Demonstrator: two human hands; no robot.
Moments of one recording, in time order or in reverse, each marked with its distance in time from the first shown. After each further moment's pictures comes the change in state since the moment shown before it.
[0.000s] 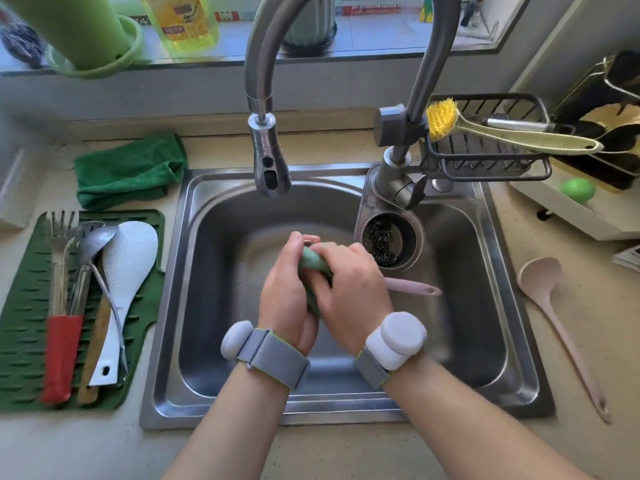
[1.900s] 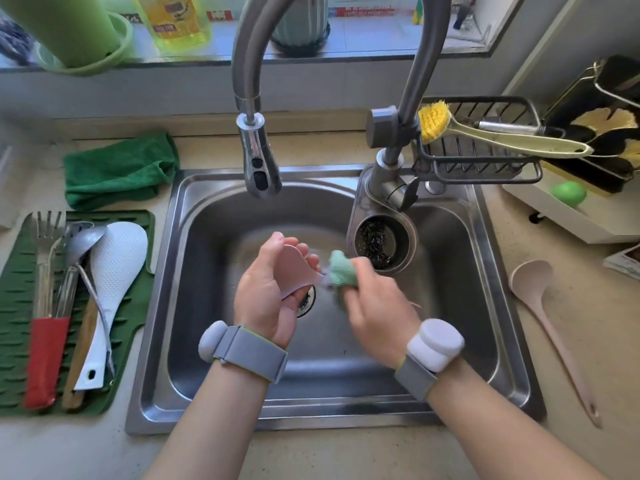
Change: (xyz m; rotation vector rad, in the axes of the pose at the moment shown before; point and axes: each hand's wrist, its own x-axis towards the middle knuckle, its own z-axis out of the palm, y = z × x) left_hand 0.008 0.013 -0.009 -0.061 0.052 -0.047; right_hand -0.015 0.049 -0.026 -0.024 -0.334 0.124
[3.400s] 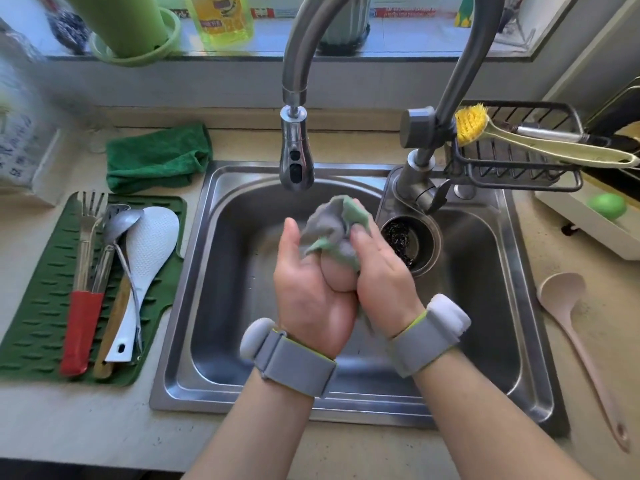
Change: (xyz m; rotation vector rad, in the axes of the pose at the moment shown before) left_hand -0.032 0.005 0.025 -0.423 -0.318 -0.166; right_hand 0.031 -0.044 0.012 0.866 0.171 0.011
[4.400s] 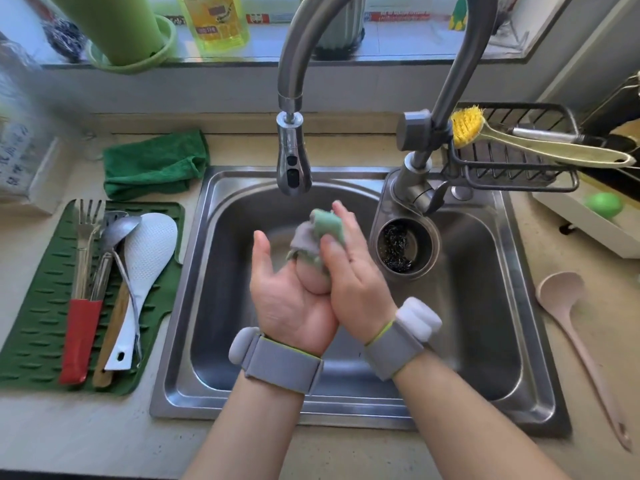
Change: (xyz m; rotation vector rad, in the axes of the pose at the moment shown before) left_hand 0.003 0.013 -0.021 -0.059 -0.019 0.020; right_hand -0.006 -0.011 0.020 -0.180 -0.028 -0.120
